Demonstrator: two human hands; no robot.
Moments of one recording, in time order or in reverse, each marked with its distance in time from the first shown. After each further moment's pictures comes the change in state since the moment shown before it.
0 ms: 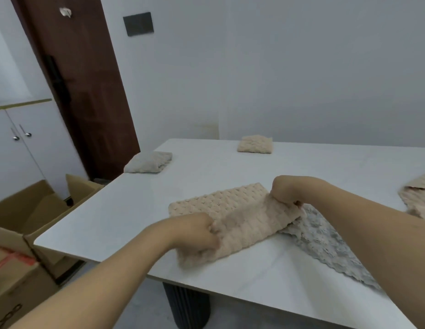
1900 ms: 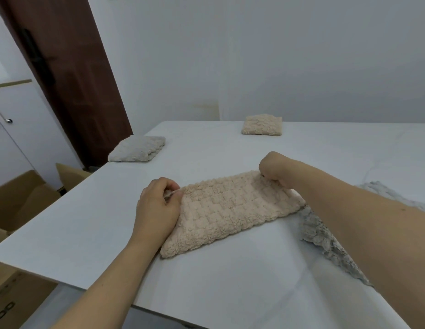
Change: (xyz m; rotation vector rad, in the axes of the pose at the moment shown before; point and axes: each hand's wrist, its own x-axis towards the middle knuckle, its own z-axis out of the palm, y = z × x) left_hand 0.090 -0.090 0.026 -0.499 0.980 0.034; right_hand 0.086 -0.037 0.013 0.559 0.136 0.007
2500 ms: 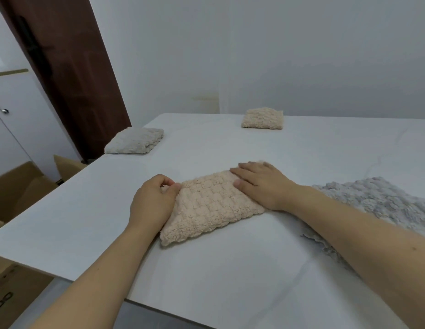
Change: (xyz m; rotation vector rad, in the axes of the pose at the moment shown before) left_hand 0.011 -0.002 0.005 0.082 -0.059 -0.233; right_hand -0.006 0.043 0.040 -0.587 -0.016 -0.634
